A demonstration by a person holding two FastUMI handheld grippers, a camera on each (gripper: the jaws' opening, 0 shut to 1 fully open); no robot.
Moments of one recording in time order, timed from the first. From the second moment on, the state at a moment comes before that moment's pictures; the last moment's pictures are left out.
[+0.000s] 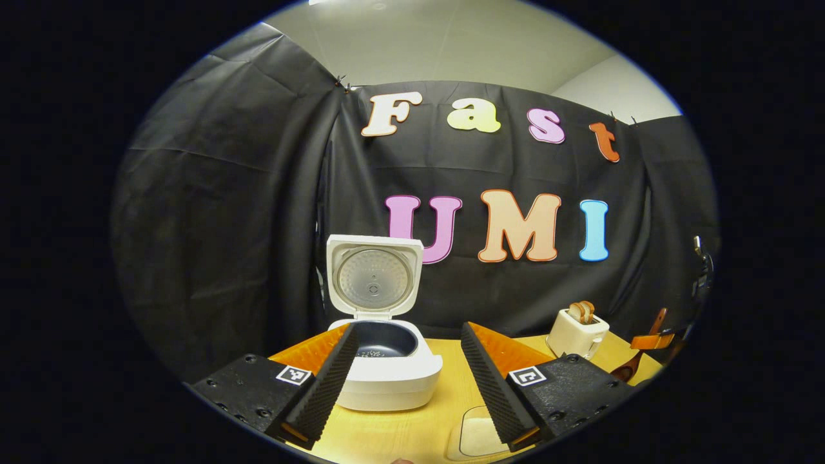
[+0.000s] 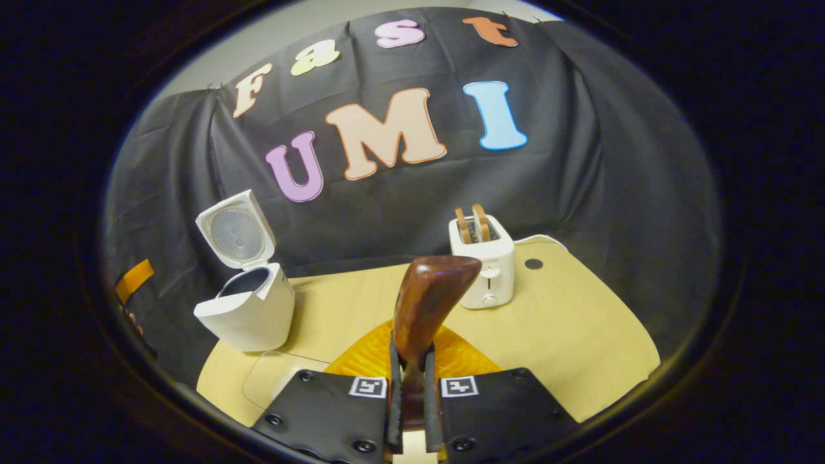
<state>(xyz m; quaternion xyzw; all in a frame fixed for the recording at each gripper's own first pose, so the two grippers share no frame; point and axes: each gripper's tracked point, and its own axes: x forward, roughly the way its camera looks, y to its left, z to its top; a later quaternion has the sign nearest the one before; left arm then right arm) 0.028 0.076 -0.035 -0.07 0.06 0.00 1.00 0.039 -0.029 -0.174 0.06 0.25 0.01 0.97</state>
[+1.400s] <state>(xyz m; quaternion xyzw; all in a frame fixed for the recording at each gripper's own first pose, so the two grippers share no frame) 0.016 0.165 -0.069 -0.06 0.08 0.01 0.99 0.036 0.162 -0.290 0.00 0.27 0.06 0.96</state>
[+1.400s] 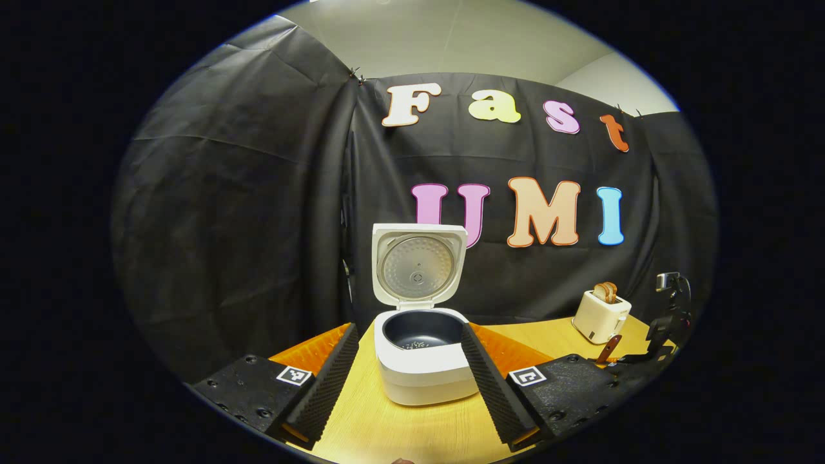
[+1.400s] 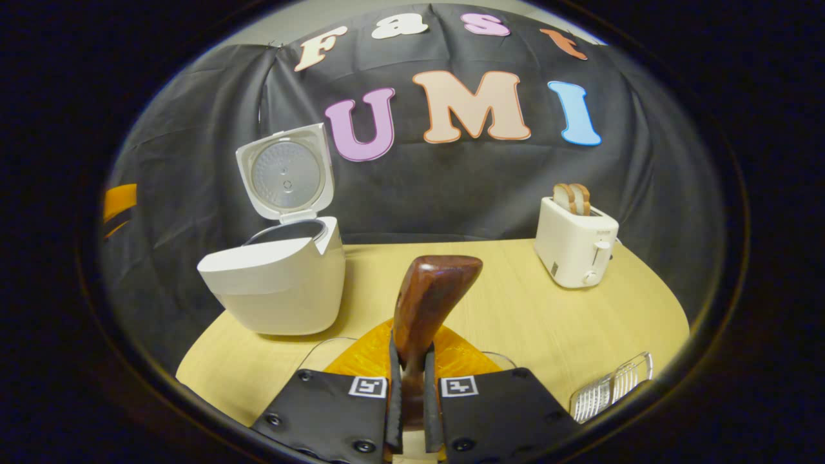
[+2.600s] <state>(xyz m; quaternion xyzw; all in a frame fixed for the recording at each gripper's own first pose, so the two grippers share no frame) 0.038 0.168 -0.082 -0.07 0.09 0.00 0.99 0.039 0.139 -0.333 0.38 0.38 -0.04 0.84</state>
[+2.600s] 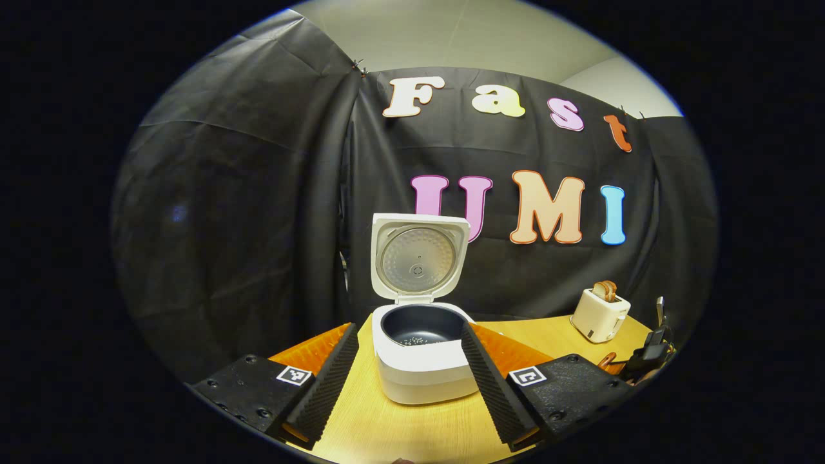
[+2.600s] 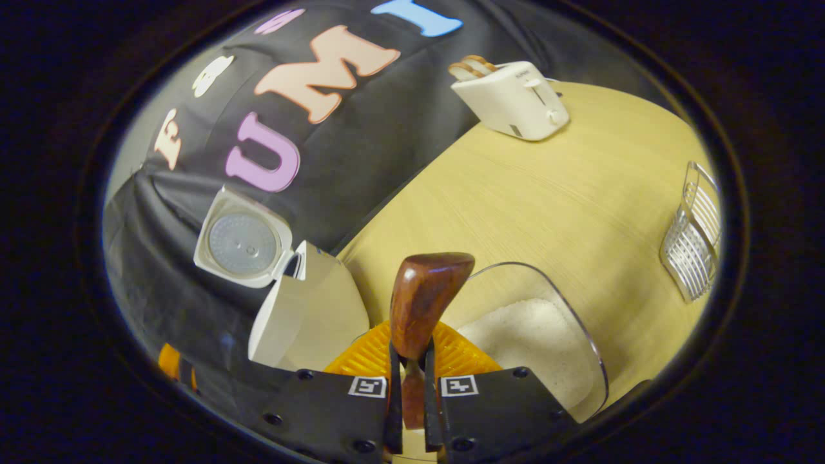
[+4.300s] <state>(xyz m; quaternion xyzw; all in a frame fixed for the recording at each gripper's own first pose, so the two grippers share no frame) 0.000 0.230 -0.085 -0.11 0.09 0.06 0.99 0.200 0.341 -0.154 0.42 0.27 0.17 0.85</state>
